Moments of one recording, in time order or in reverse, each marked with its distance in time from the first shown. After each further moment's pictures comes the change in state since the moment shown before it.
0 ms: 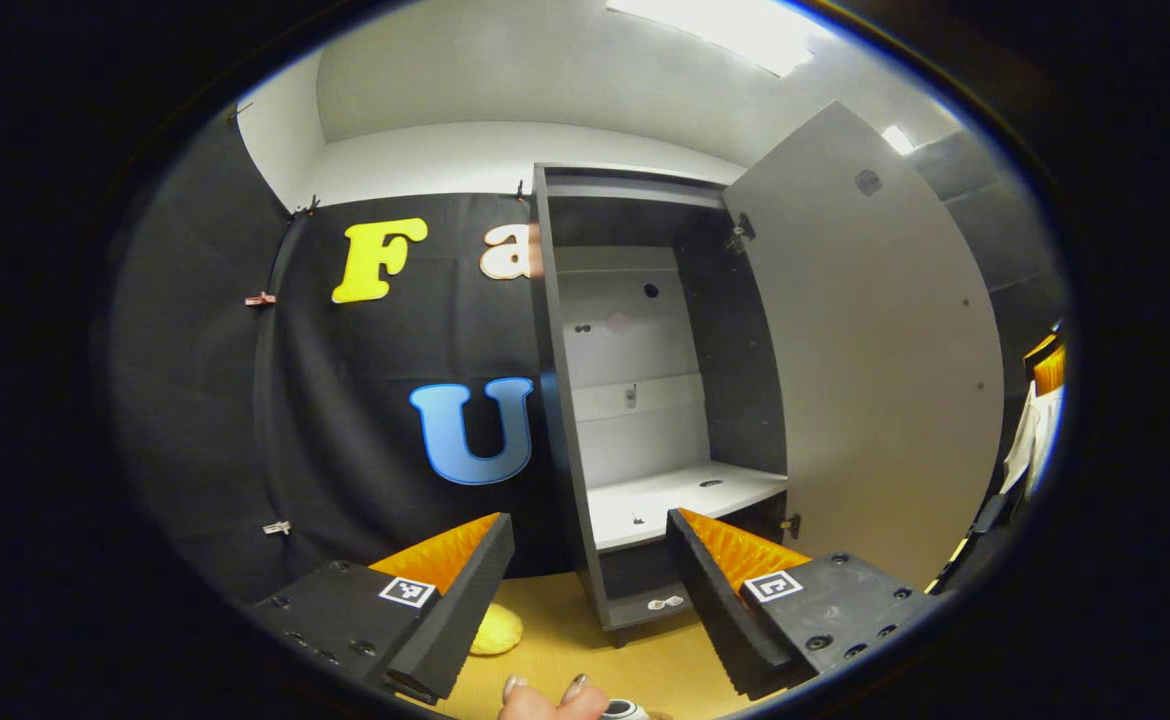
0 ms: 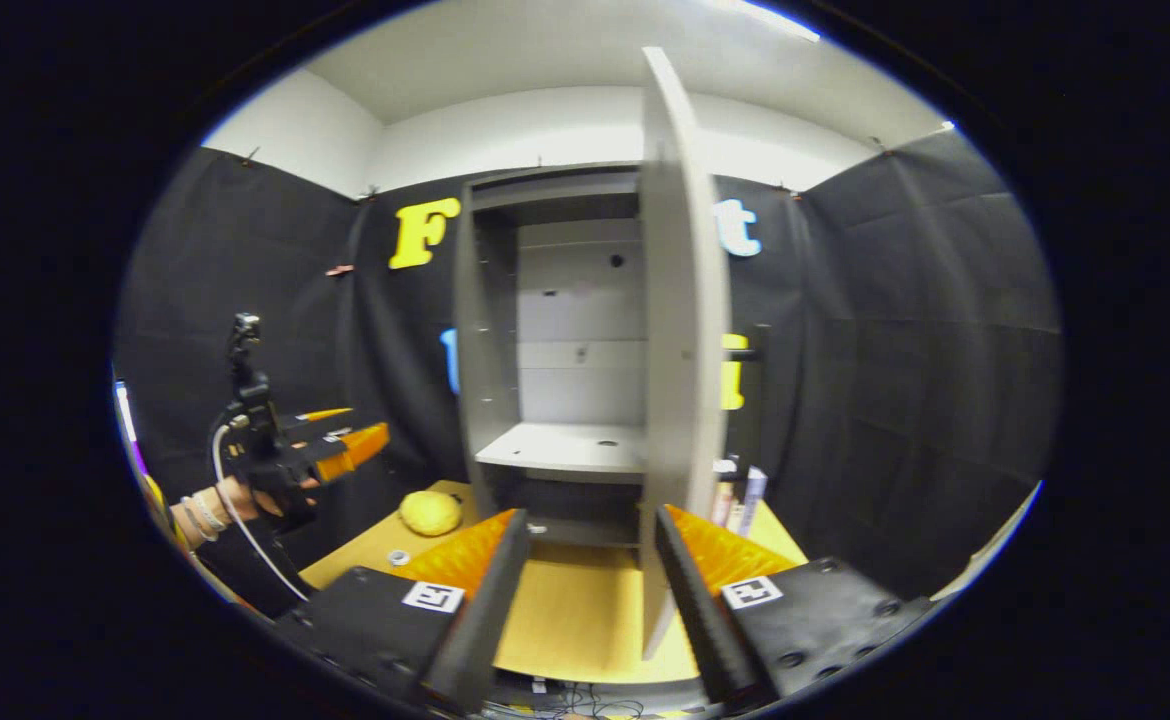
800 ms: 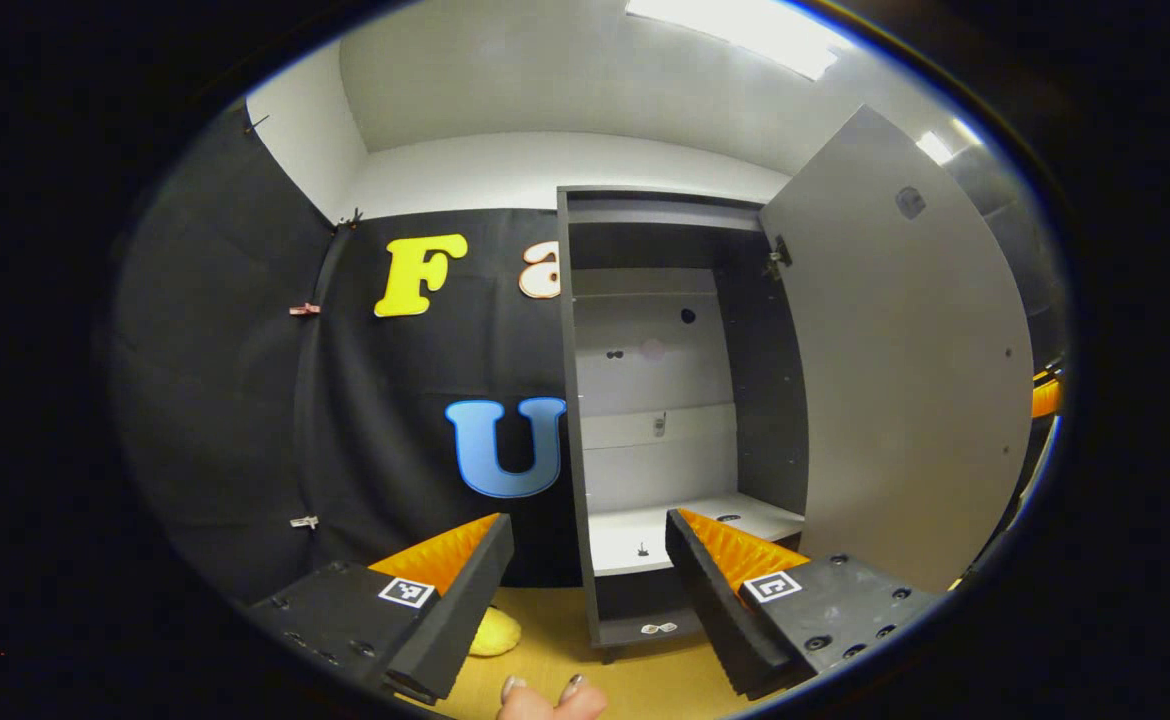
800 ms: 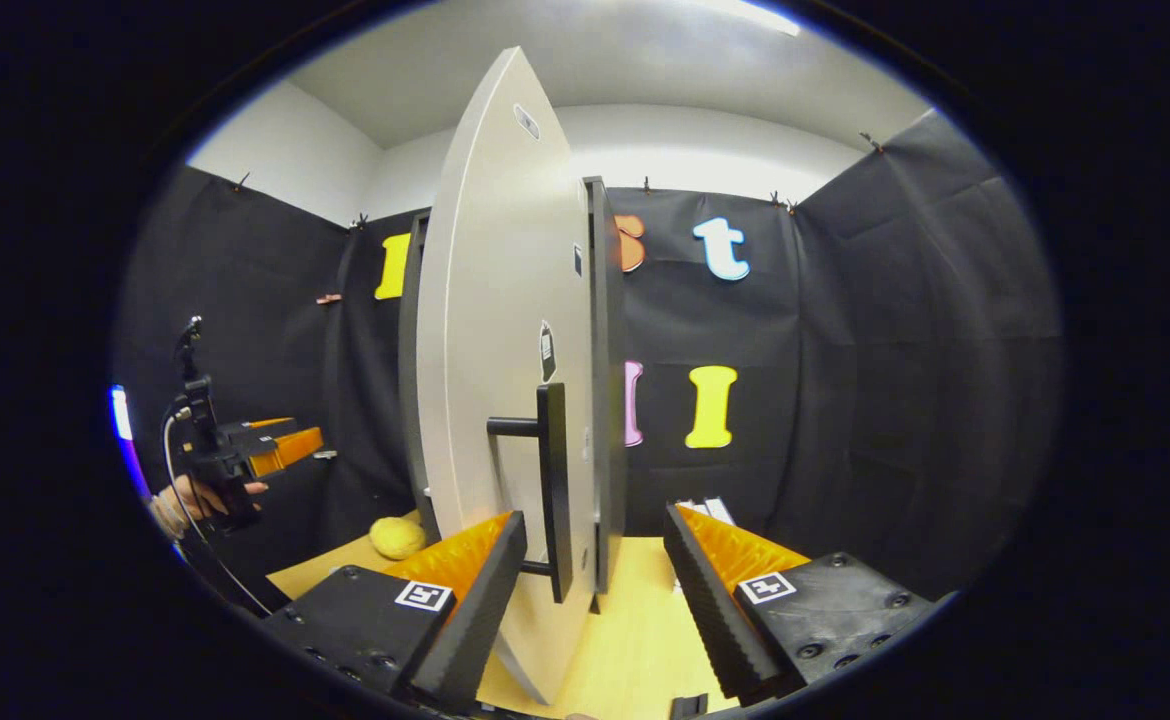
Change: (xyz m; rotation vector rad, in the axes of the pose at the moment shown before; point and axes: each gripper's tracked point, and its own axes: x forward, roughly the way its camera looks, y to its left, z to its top) left arm 0.000 -0.014 0.033 -0.039 -0.013 0.219; right arm 0.070 -0.070 0.034 0.047 -0.042 0.201
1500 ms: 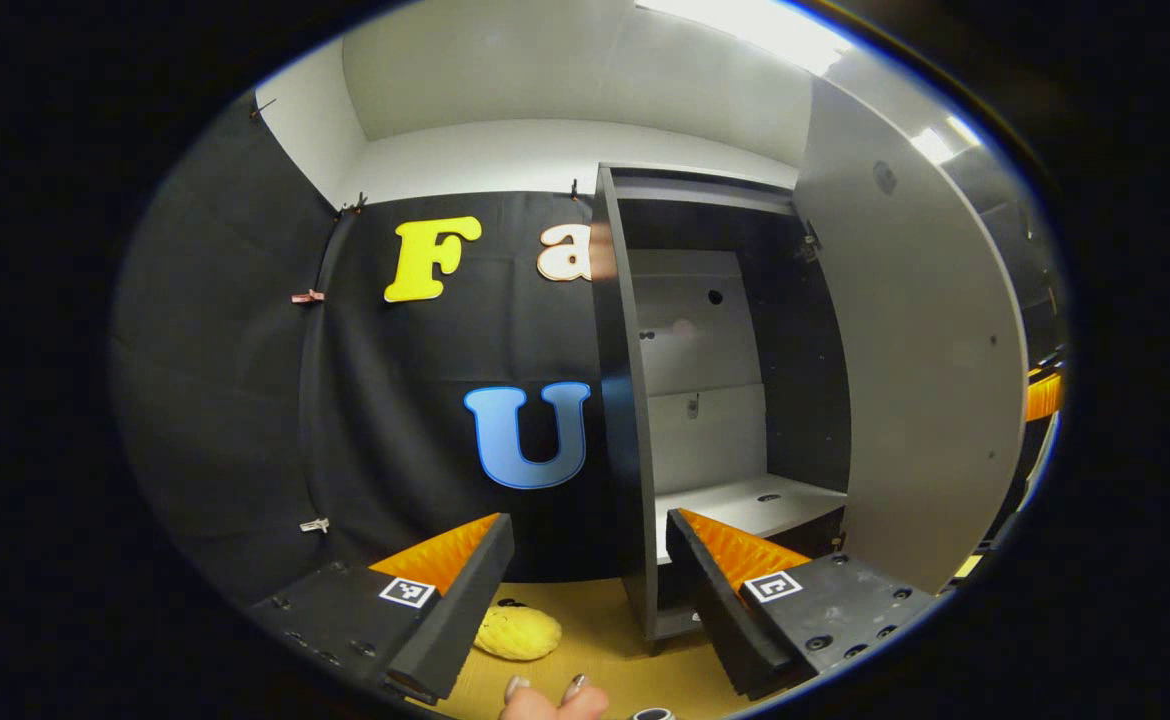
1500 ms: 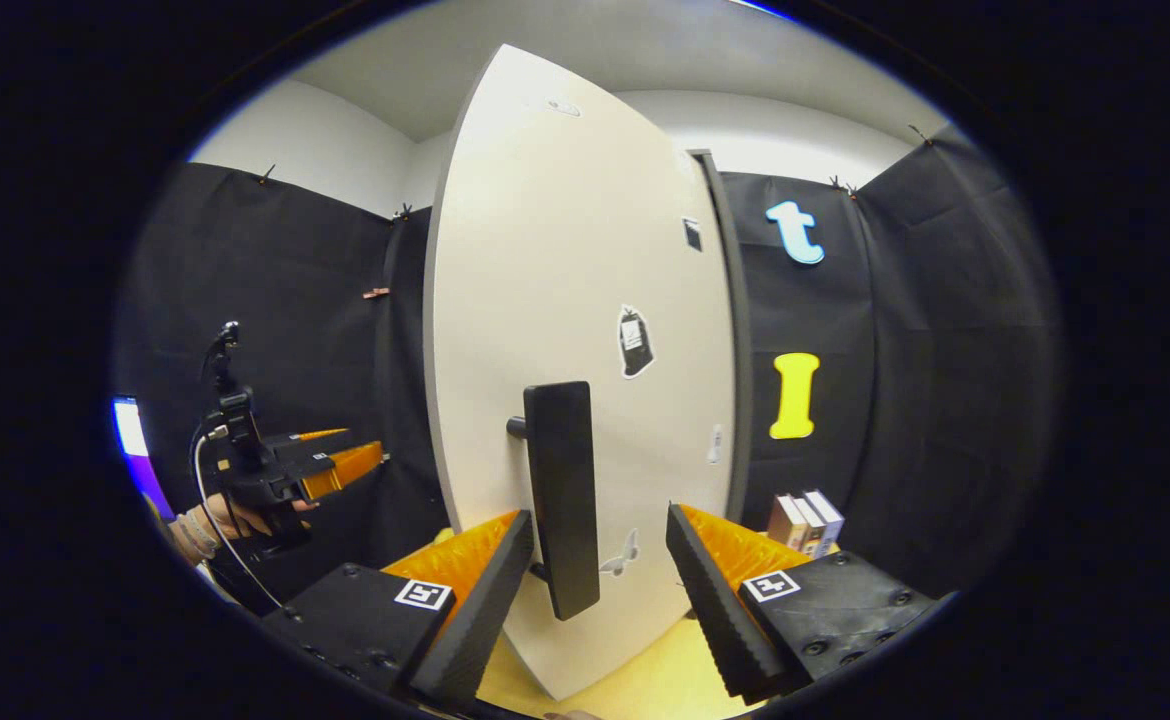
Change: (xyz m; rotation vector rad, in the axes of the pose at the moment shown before) left arm 0.026 0.083 -0.023 0.013 0.029 -0.072; right arm 0.080 0.177 -0.021 0.031 0.030 0.162
